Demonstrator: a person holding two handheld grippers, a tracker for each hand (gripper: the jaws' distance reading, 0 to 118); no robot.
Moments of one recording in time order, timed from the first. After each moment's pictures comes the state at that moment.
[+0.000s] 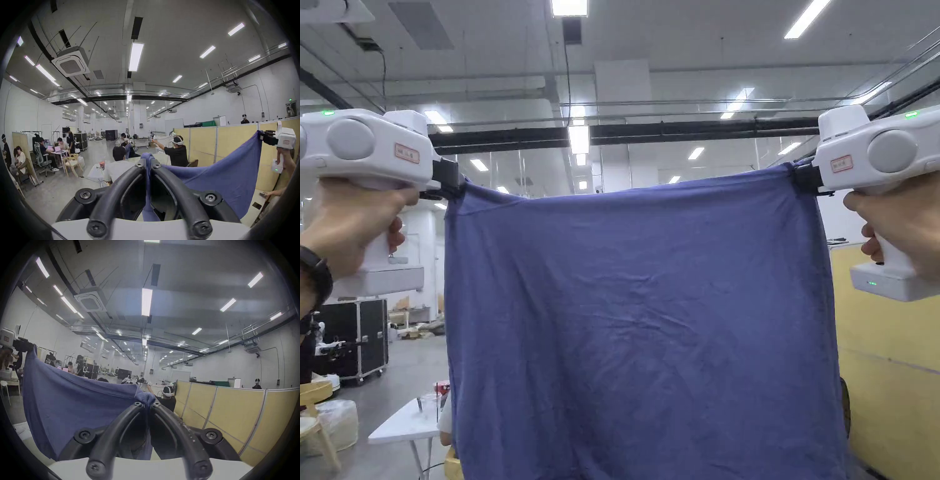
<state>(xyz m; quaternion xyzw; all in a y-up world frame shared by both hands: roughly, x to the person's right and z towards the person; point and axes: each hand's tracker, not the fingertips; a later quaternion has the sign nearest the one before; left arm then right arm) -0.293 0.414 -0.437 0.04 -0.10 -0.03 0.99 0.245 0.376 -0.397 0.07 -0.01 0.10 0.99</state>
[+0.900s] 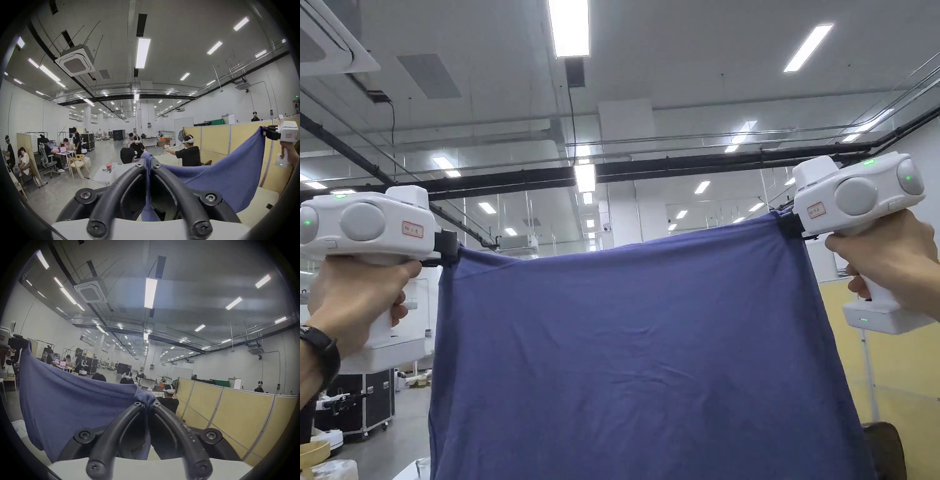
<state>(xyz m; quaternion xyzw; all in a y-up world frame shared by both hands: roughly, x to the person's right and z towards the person) -0.308 0.408 -0.586 0.04 -0.06 -0.04 1.00 0.219 0.388 -0.577 0.04 -0.01 0.12 0.99</state>
